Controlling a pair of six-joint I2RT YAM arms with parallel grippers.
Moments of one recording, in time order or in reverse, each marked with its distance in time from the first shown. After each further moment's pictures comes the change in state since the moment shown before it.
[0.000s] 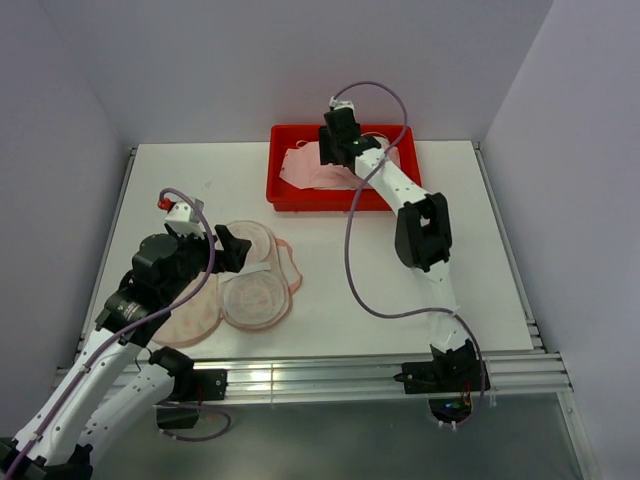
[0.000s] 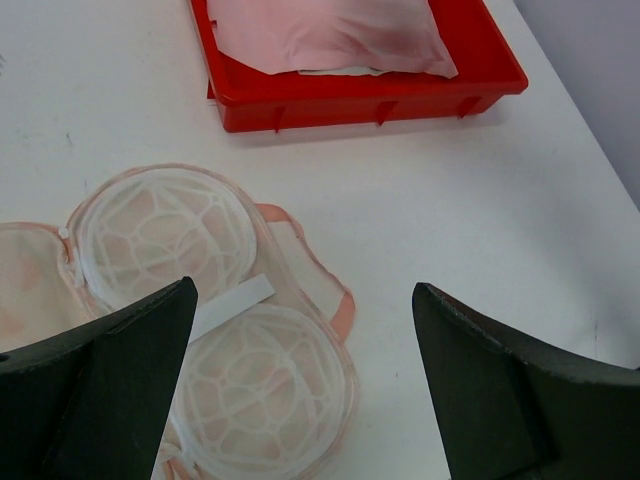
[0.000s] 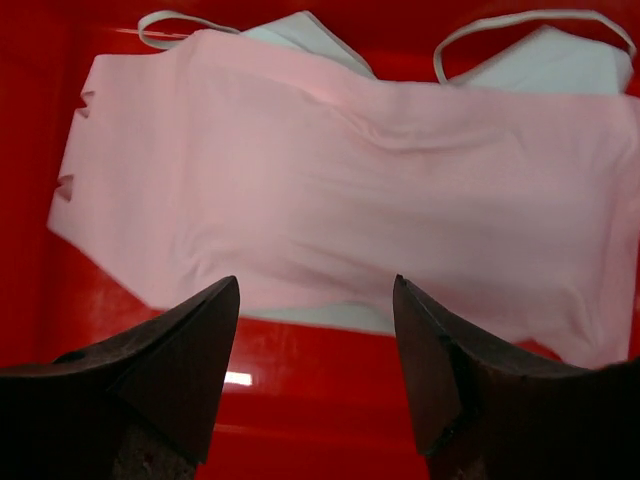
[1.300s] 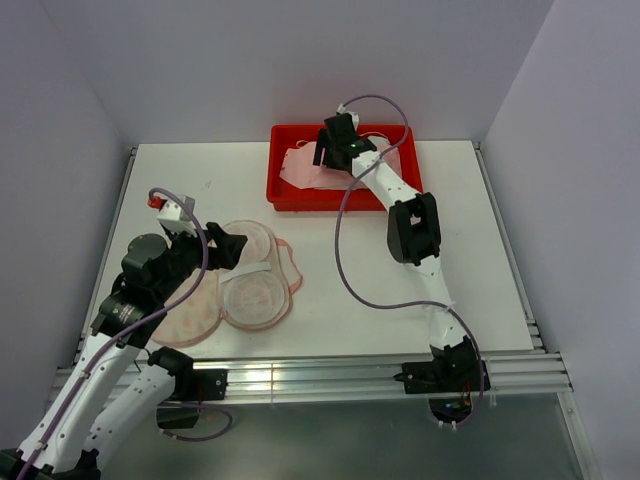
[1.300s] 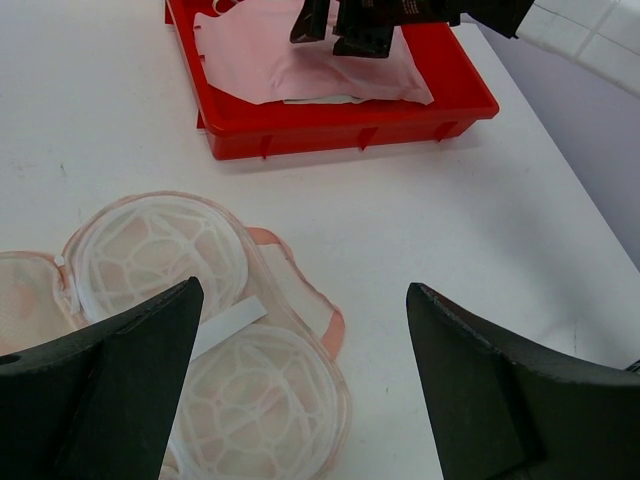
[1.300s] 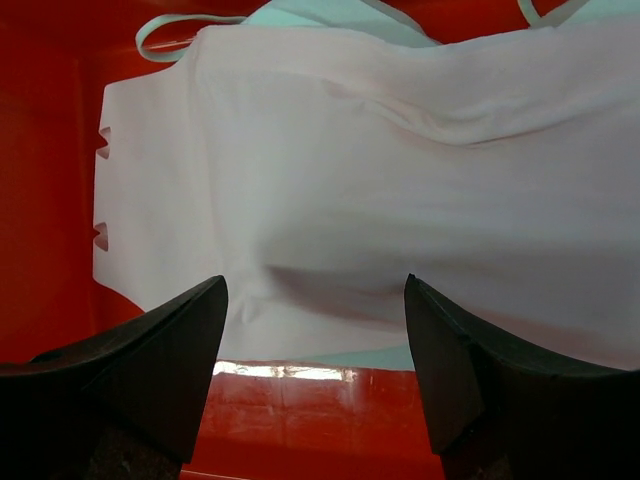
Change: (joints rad) left arm 0.077 -0.021 0.000 0.037 0.101 0.012; right arm -0.027 0.253 0.255 -0.061 -0.089 0.226
